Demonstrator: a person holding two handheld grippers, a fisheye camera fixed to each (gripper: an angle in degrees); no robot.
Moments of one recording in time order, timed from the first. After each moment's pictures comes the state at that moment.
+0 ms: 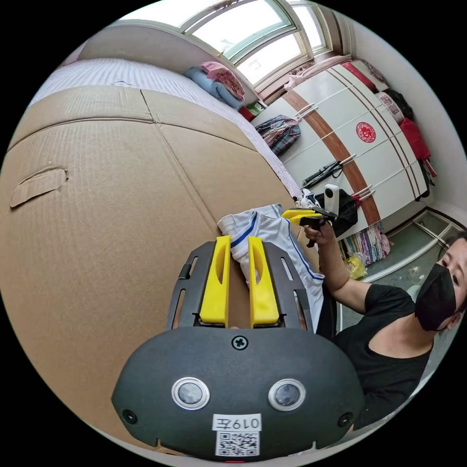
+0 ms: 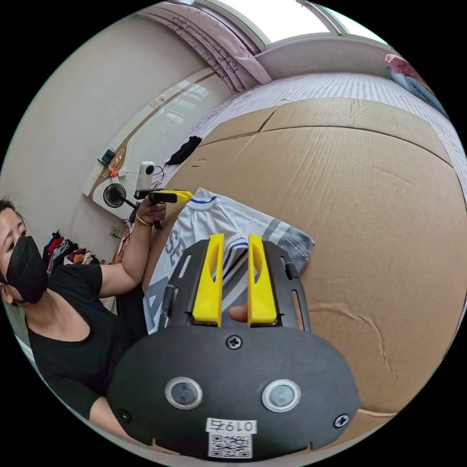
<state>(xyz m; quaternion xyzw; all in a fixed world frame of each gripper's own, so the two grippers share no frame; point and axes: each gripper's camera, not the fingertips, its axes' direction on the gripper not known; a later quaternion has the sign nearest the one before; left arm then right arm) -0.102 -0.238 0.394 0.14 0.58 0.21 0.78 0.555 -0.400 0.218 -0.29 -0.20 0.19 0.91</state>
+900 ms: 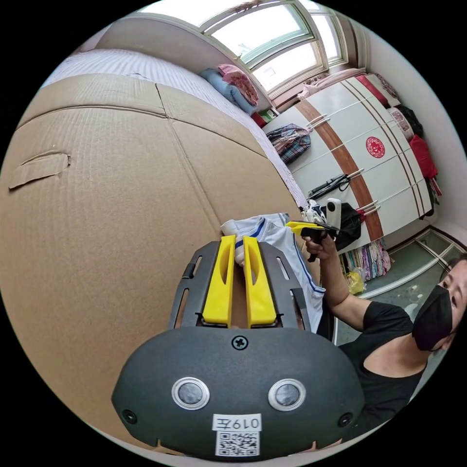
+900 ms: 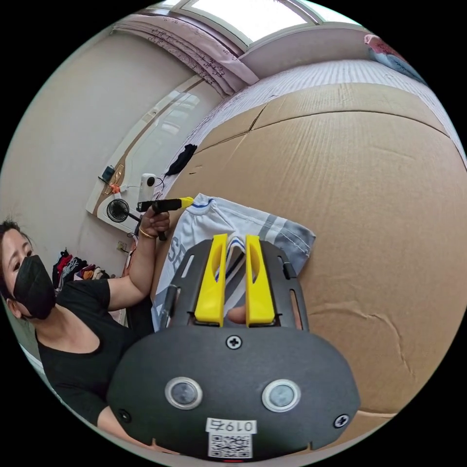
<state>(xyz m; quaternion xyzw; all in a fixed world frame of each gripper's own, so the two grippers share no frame) -0.100 -0.237 0.397 0.13 0.60 0.16 0.77 0.570 -0.322 0.308 -0.29 -0.21 0.25 0.90</state>
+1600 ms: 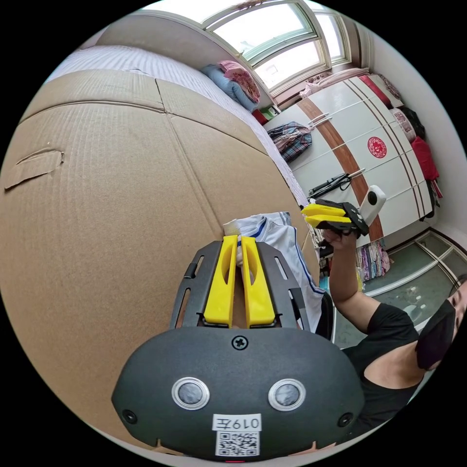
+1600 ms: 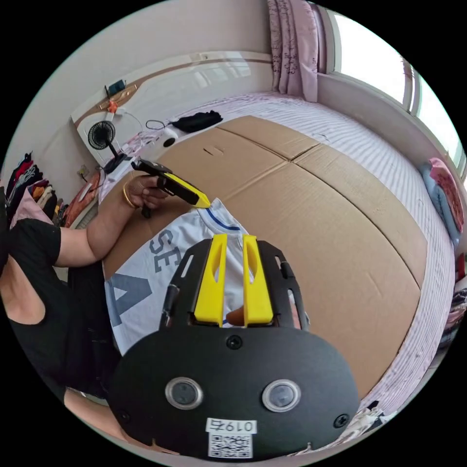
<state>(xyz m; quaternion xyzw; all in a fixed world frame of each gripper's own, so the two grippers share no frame) -0.103 -0.240 0.400 0.12 0.60 0.16 0.77 0.435 -0.368 0.412 -0.35 -0.12 -0.05 0.93</state>
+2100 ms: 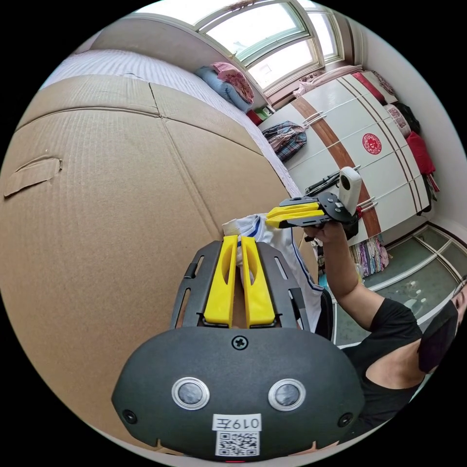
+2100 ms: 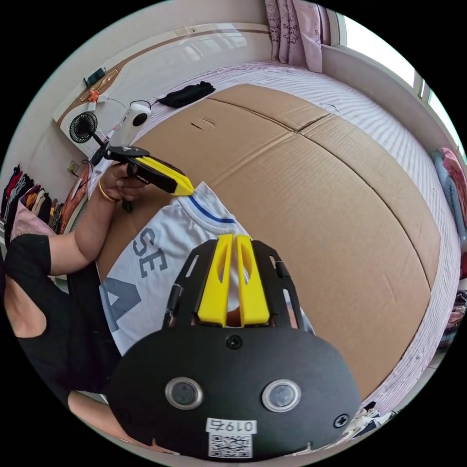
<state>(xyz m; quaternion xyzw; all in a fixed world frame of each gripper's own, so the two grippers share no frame) -0.115 -0.240 0.401 0.13 0.60 0.17 0.77 0.436 -0.338 0.485 -0.39 -0.13 -0.02 0.91</state>
